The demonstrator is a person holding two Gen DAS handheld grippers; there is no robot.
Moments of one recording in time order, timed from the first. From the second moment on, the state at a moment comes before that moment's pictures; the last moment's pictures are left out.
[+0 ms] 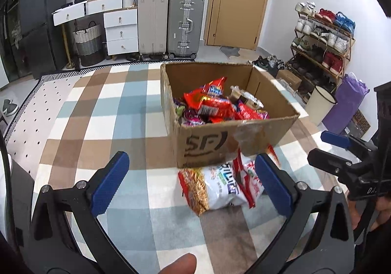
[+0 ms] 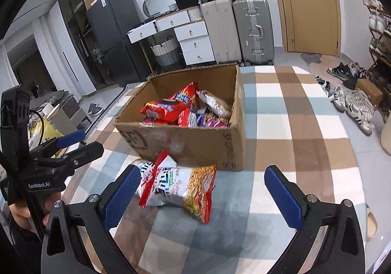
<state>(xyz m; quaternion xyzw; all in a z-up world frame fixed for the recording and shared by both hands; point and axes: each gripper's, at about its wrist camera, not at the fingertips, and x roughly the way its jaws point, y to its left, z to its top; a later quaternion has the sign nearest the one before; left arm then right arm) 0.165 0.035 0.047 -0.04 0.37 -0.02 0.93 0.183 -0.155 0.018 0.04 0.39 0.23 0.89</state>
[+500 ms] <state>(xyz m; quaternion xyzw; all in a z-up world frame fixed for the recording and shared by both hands) 0.173 0.042 0.012 -0.05 0.41 -0.02 0.91 0.186 -0.136 -0.014 0.05 0.43 0.24 0.87</state>
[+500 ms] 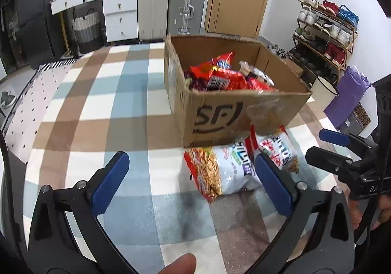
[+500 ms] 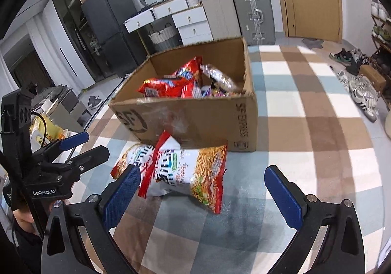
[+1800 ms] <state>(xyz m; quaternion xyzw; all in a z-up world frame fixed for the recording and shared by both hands) 0.199 0.043 -0.030 -0.10 0.45 -0.04 0.89 0.218 -0.132 -0.067 0.06 0.48 0.26 0.84</state>
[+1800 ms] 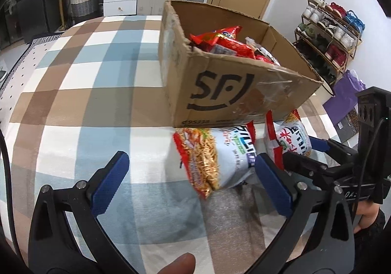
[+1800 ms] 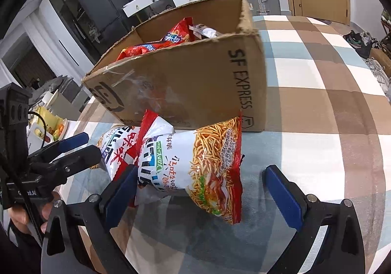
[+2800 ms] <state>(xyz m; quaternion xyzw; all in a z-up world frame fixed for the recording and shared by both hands) 0.209 0.016 -0.050 -0.12 0.47 -0.11 0.87 0.197 -0.160 -0.067 0.13 0.45 0.30 0.83</state>
